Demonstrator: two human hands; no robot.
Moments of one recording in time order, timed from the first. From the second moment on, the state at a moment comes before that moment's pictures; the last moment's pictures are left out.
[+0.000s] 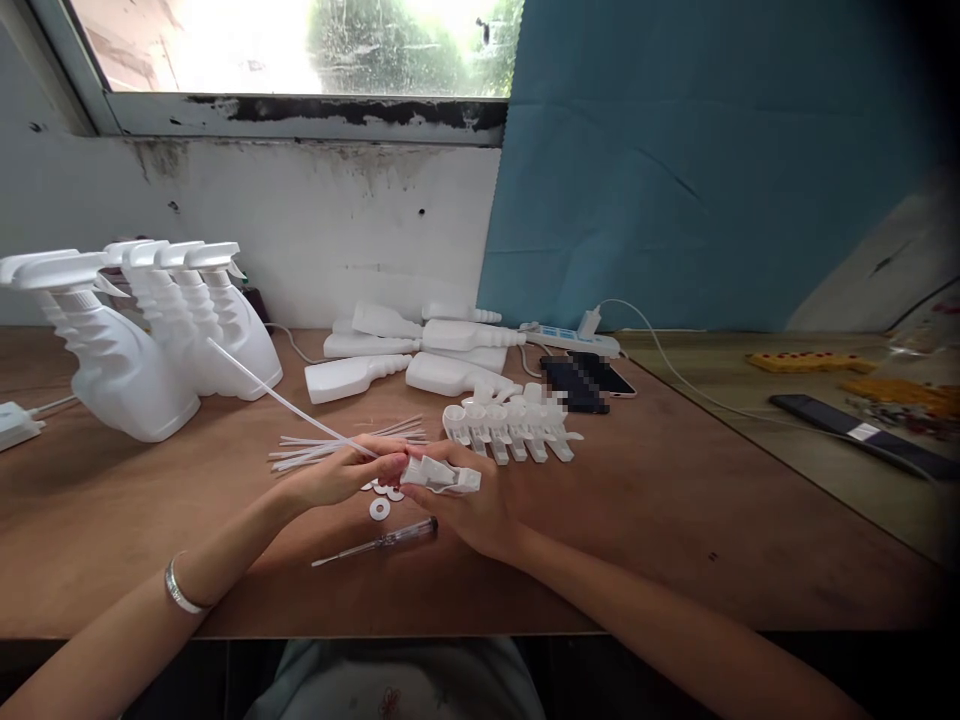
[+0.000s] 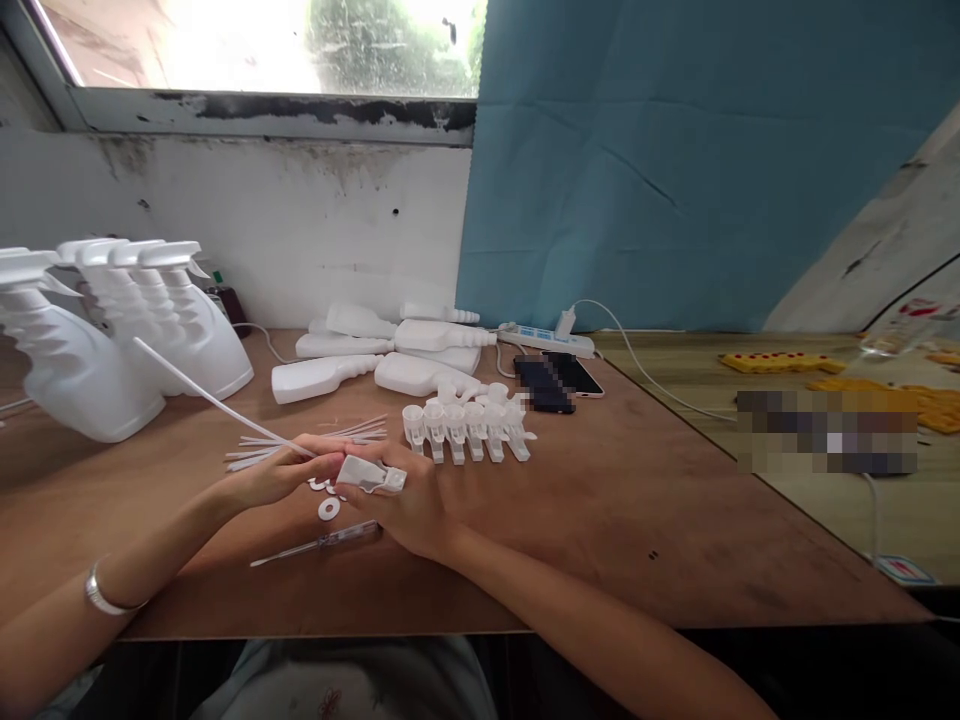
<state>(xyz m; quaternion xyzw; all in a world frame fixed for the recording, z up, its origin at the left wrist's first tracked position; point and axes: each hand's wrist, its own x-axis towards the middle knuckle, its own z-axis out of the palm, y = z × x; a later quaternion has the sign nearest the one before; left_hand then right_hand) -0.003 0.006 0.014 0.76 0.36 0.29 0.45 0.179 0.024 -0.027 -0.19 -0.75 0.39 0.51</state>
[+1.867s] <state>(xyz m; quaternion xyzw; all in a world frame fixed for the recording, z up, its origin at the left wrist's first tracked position) -0.049 0.020 0.042 0.79 0.59 -0.17 0.03 0.178 0.034 -0.020 -0.28 -0.67 0.53 0.45</state>
